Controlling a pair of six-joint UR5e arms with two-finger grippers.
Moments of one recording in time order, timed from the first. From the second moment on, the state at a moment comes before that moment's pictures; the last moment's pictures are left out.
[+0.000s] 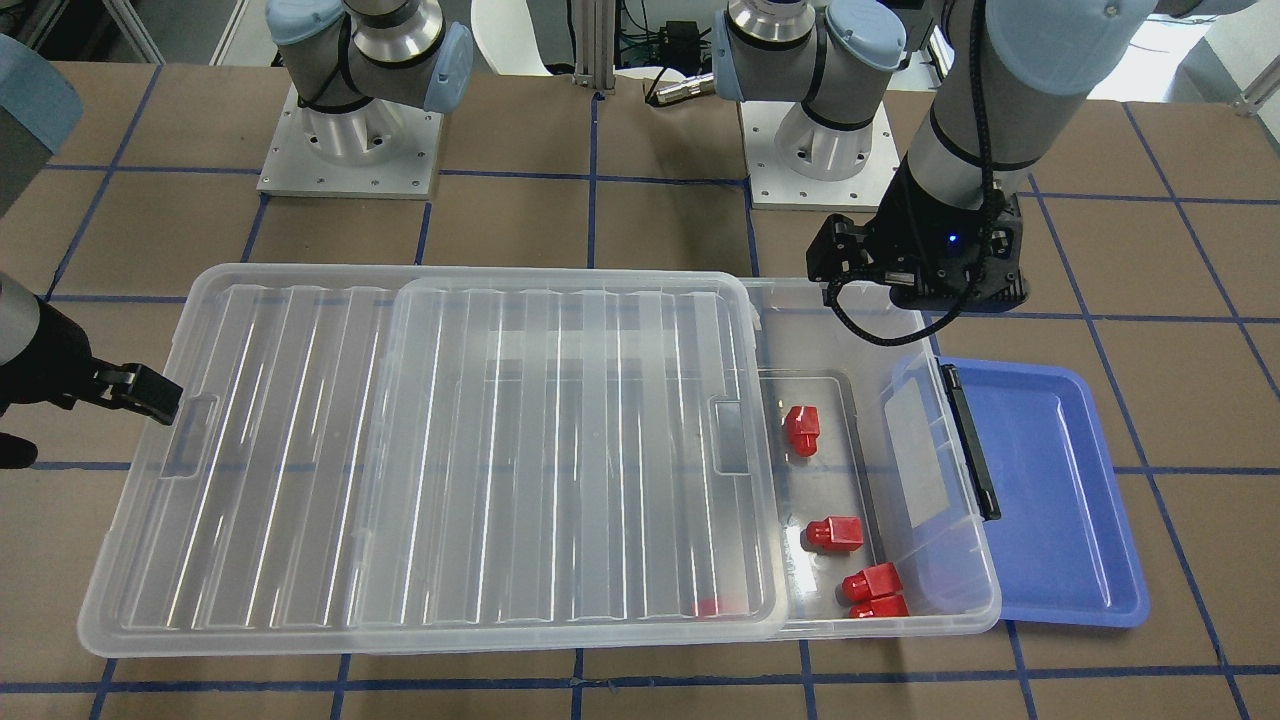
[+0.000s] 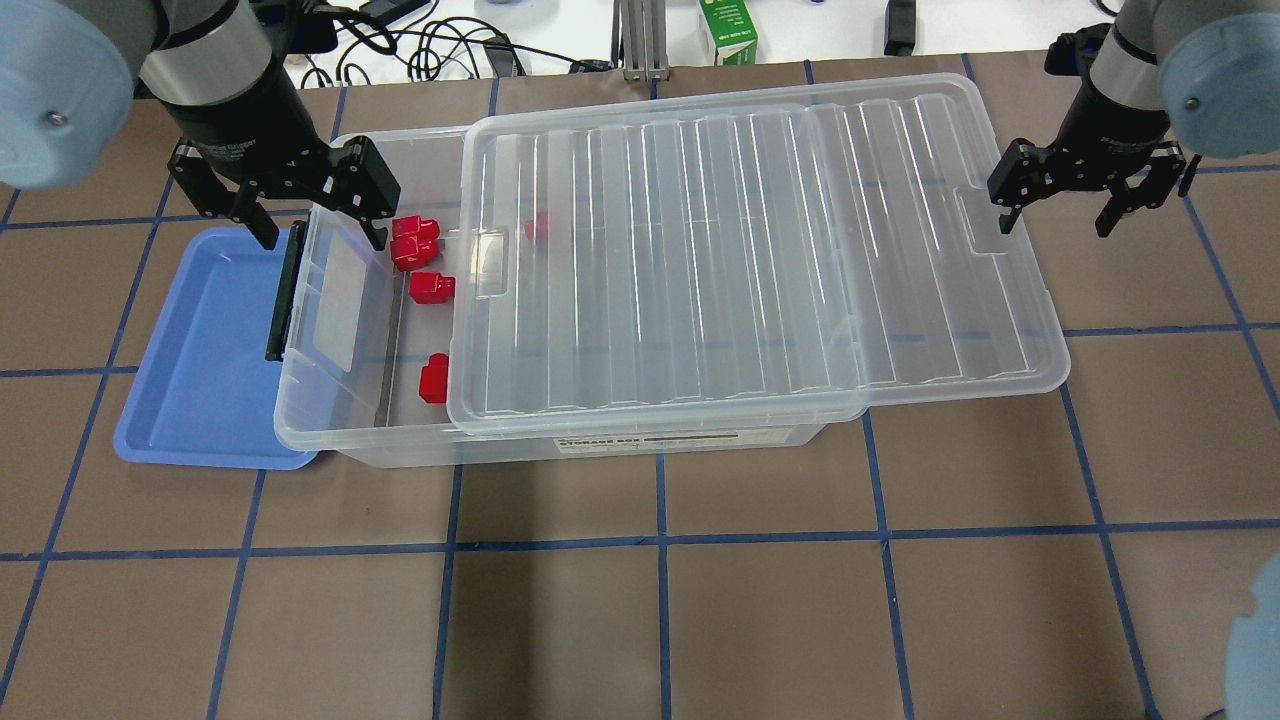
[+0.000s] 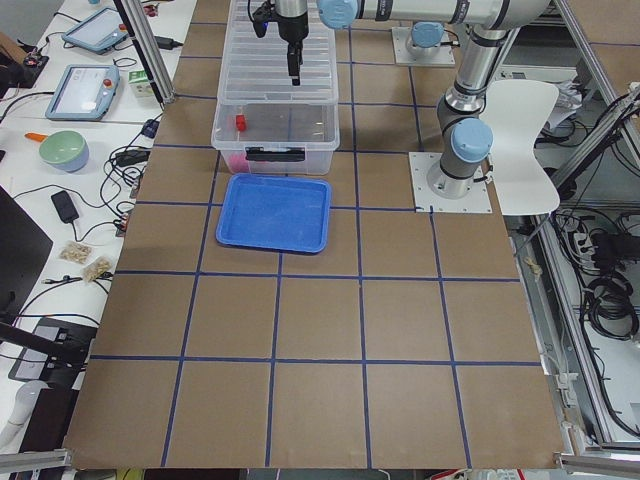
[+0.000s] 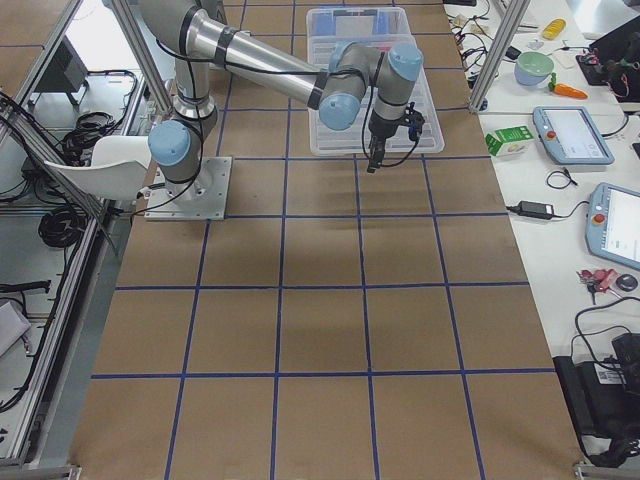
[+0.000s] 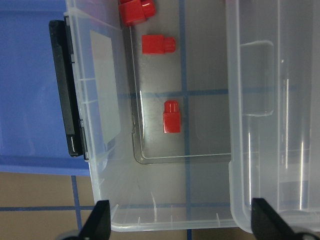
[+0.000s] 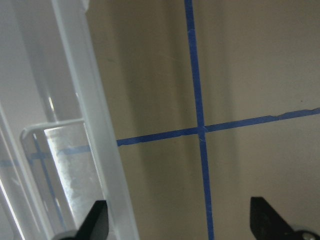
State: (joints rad) left arm -1.55 -1.65 -1.58 -1.56 1.61 0.06; right arm 1.27 -1.30 1.57 -1.75 -1.66 -0.15
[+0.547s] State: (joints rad) left arm -1.55 -1.66 -1.81 -1.29 1.61 0.07; right arm 1.24 -1.30 1.57 -1.76 -1.70 -0.21
